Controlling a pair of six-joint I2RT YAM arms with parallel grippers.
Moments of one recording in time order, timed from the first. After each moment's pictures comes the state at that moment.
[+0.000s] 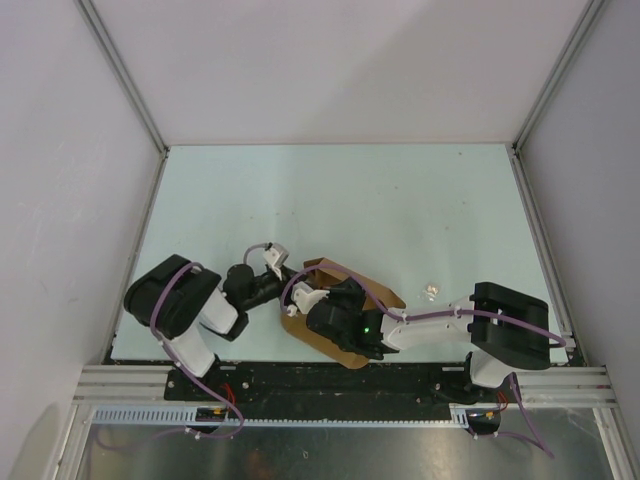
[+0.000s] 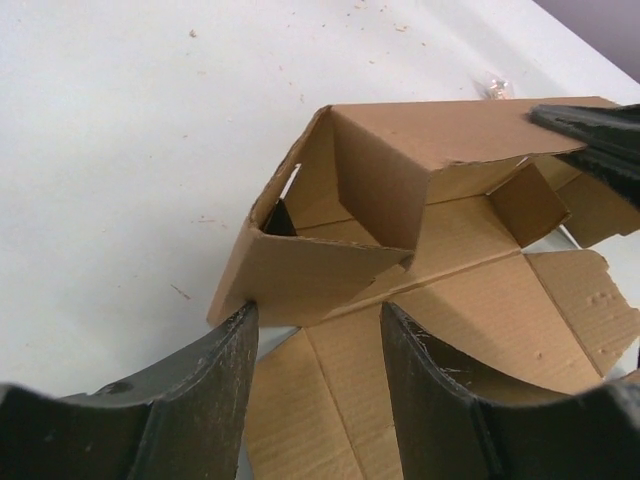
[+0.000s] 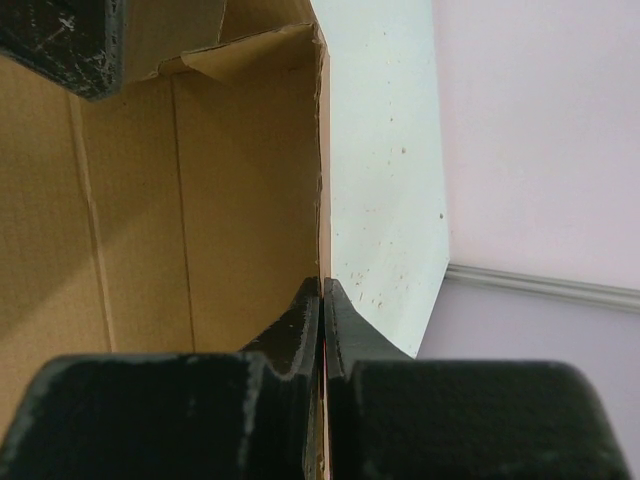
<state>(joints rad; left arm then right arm) -0.47 1.71 0.17 1.31 0.54 -0.25 1.35 1.62 0.82 0.03 0.99 -0.52</state>
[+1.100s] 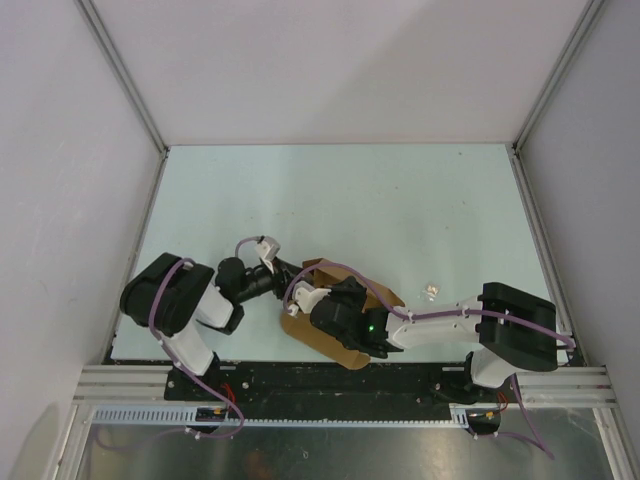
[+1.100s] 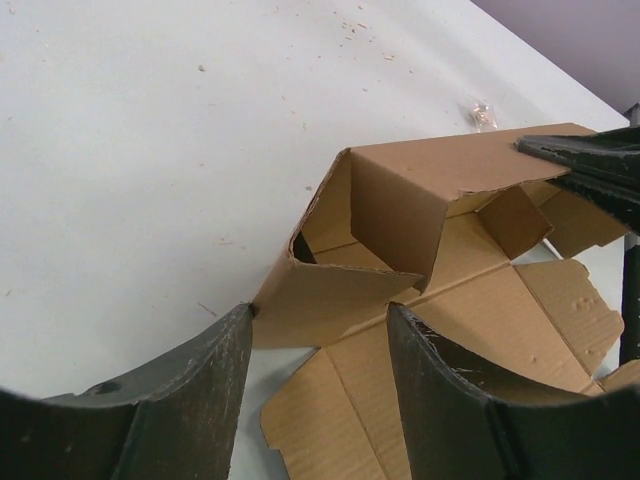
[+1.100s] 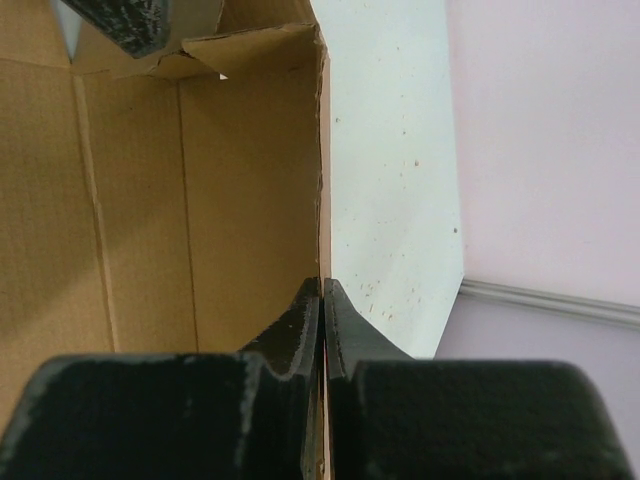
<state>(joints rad) -0.36 1.68 0.18 1.32 0.68 -0.27 1.33 1.58 0.80 0.04 0.93 -0.53</state>
